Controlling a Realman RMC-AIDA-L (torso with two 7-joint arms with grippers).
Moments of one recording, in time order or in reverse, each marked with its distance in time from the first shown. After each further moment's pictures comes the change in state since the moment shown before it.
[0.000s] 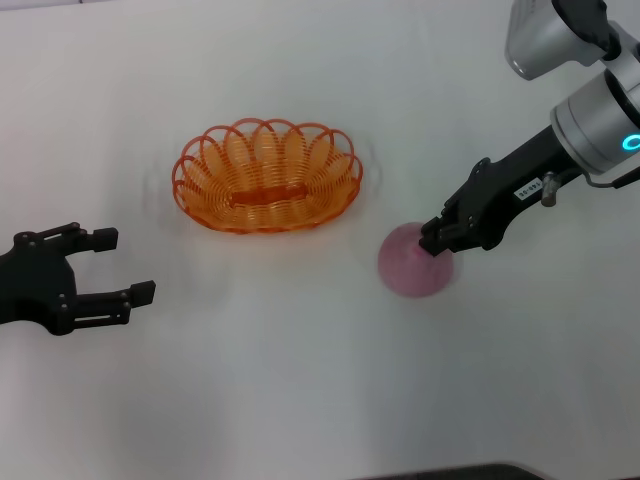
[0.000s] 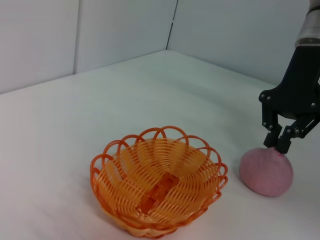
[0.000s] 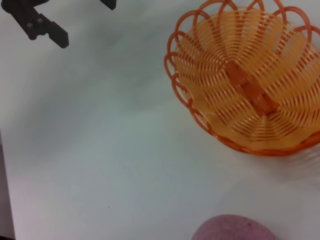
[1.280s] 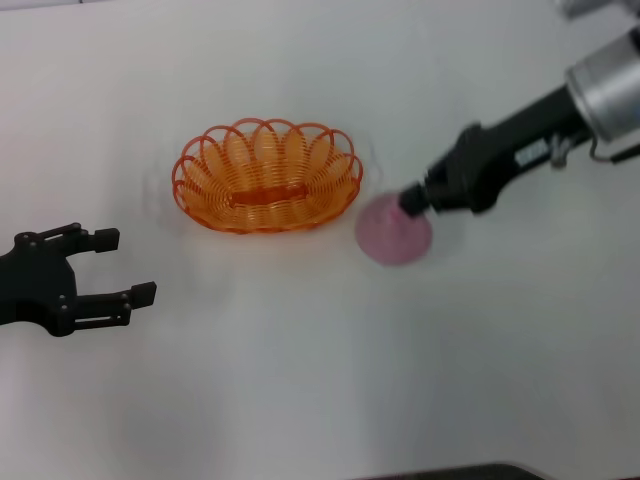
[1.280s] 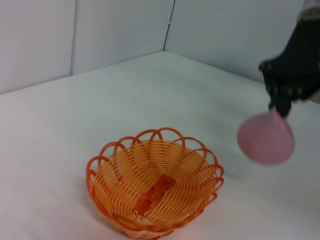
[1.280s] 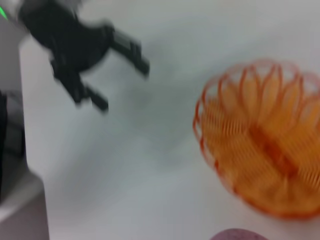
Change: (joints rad) left arm 0.000 0.000 0.000 0.003 -0.002 0.011 -0.001; right arm -0.001 -0.052 0.040 0.009 0.208 -0.072 -0.012
